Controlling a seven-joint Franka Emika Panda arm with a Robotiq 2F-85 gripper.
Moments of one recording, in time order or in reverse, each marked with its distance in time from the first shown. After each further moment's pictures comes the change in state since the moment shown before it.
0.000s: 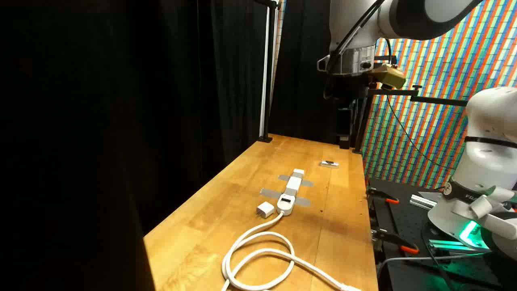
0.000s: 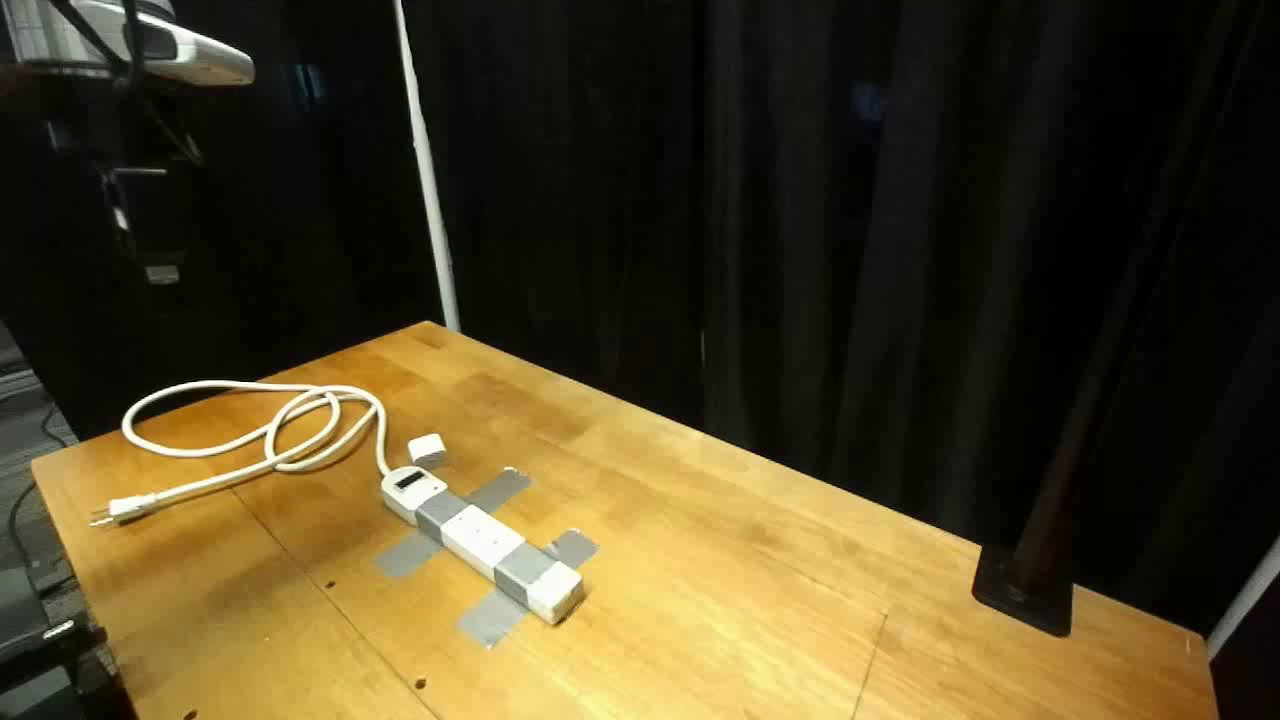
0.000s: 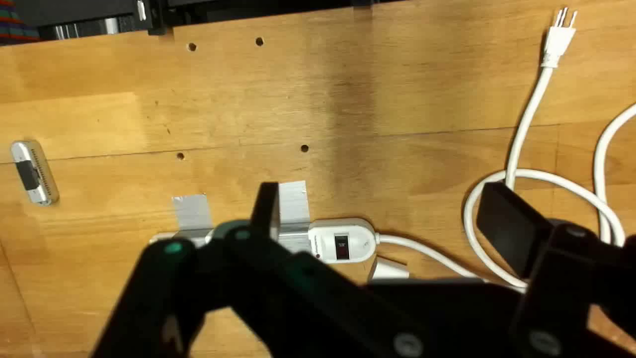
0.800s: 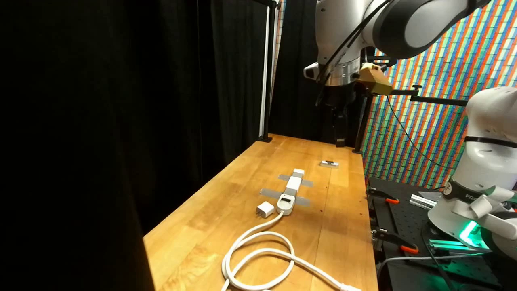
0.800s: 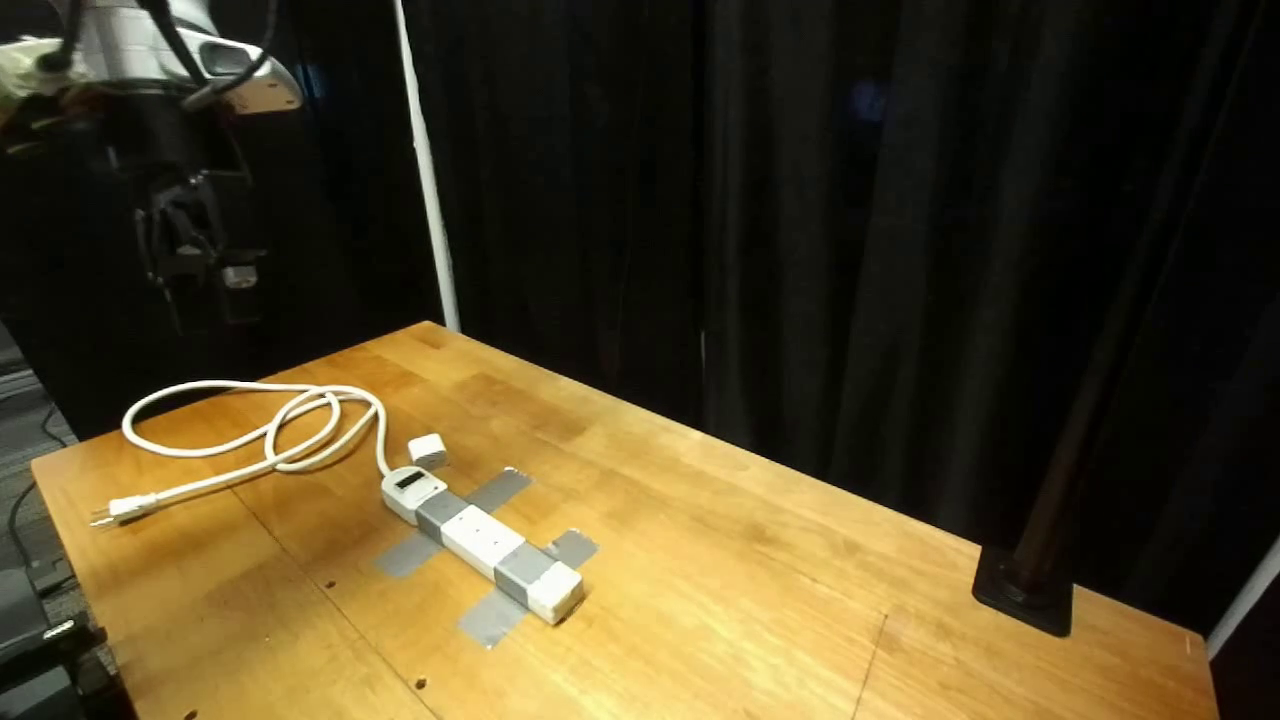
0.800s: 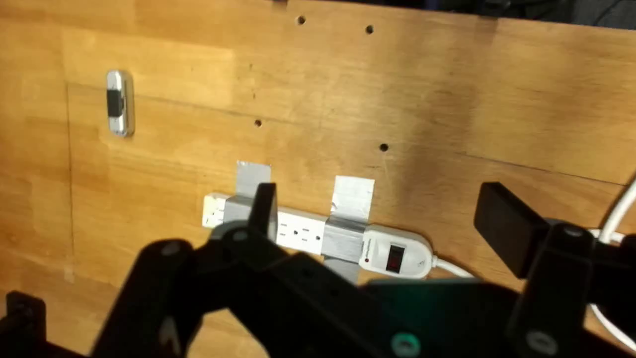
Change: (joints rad) arm 0.001 0.110 -0.025 0.057 -0.253 -0.047 -0.139
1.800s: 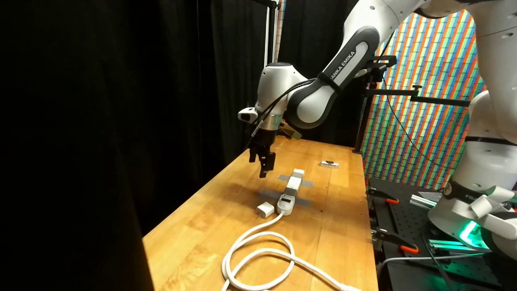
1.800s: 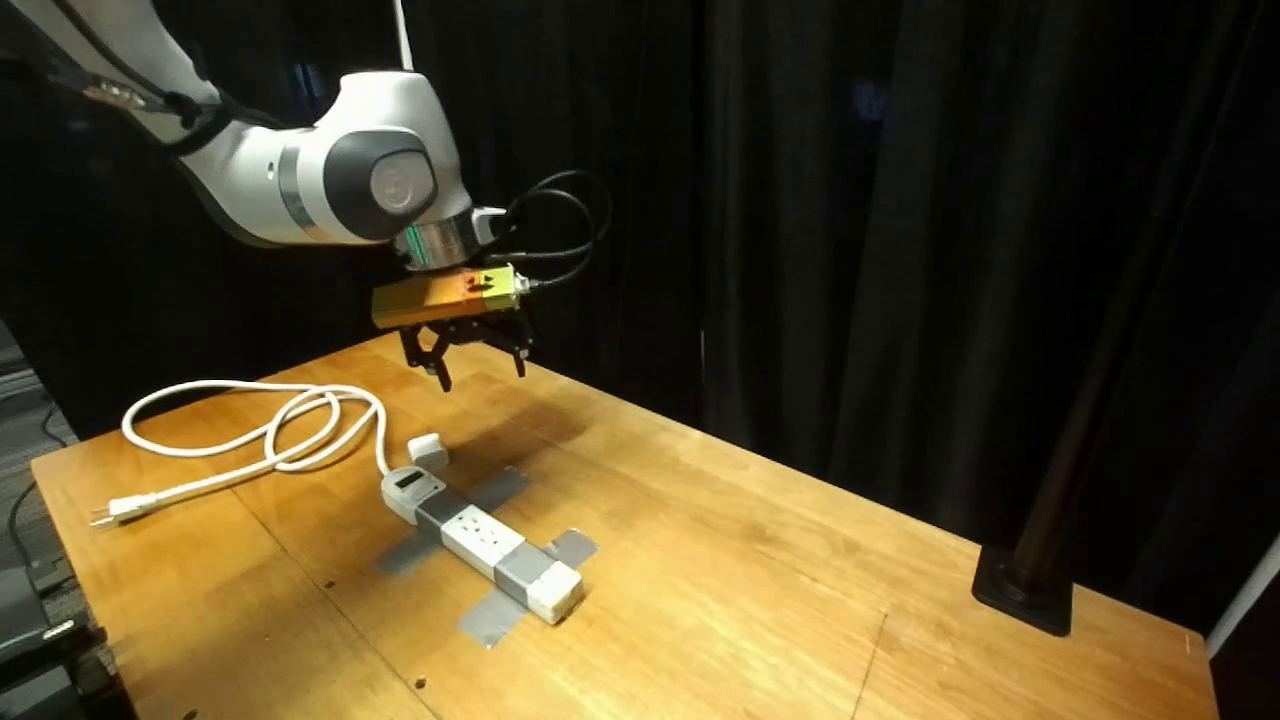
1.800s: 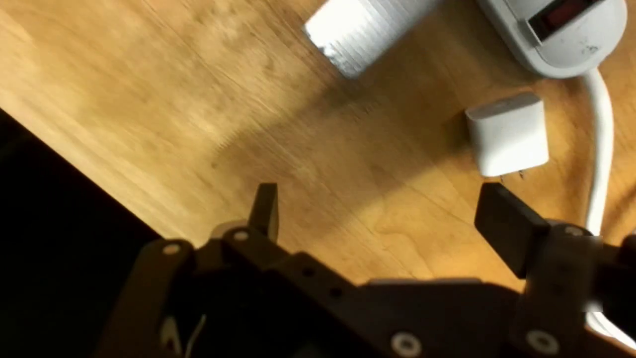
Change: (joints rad) arm -0.077 0.680 -0.112 0.323 -0.030 0.762 -0.771
